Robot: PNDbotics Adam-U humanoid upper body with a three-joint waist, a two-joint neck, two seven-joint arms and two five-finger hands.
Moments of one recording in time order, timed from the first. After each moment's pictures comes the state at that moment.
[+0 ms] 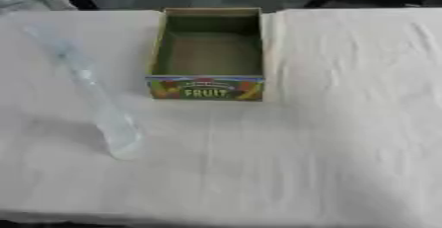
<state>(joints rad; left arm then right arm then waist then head) -0.08 0.40 -0.08 -1.98 0.61 -0.13 0.27 -0.26 -0.56 -0.30 -1.79 -0.42 -0.01 -0.15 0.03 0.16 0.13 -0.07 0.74</state>
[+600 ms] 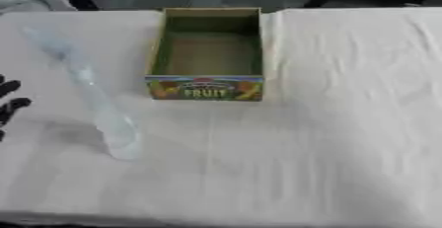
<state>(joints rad) -0.08 0.38 -0.20 -1.98 0.82 -0.05 0.23 -0.26 -0.55 -0.30 -1.79 -0.42 0.00 -0.14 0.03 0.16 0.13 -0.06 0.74</state>
